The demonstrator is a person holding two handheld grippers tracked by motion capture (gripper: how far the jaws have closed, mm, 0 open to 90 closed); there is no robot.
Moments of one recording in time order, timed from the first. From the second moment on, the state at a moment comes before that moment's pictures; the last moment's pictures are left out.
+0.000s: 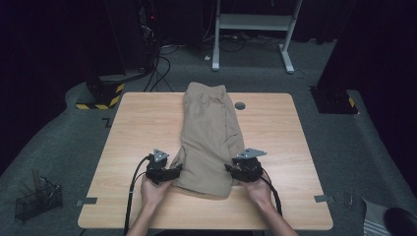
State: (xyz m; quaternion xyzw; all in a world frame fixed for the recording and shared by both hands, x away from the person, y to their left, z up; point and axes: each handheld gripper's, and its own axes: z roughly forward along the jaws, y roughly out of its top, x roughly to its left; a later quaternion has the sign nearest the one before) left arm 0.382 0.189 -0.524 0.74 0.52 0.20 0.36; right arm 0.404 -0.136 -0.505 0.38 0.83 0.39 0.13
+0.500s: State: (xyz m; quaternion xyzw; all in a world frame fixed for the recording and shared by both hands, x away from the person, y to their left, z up) left arm 0.371 0.196 -0.514 0.75 0.52 0.18 0.37; right arm 0.418 -0.141 -0.494 0.37 0.83 0.39 0.14
